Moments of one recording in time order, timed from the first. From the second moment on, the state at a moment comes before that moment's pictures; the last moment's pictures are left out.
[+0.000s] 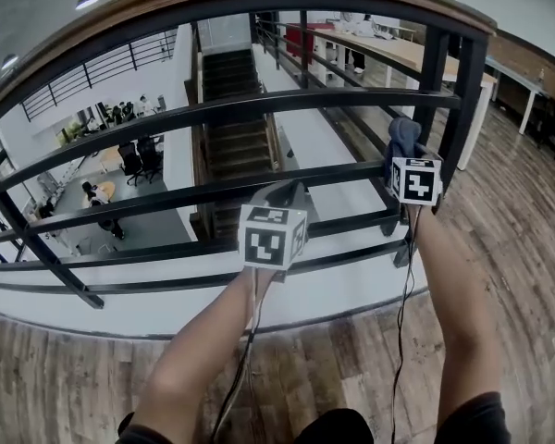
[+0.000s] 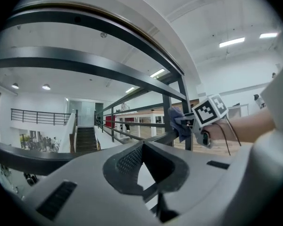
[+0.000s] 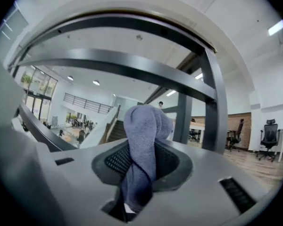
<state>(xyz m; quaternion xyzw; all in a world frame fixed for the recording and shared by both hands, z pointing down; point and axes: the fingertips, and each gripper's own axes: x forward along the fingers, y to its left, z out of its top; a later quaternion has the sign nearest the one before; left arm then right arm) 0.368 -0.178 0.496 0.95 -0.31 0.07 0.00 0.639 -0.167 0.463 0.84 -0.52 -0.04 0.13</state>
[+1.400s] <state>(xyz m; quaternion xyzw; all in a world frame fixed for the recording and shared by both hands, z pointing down) -0.124 -0.355 0.762 0.85 -0.53 0.03 0.01 -0.057 -0.374 0.805 0.54 -0.83 0.00 0.13</state>
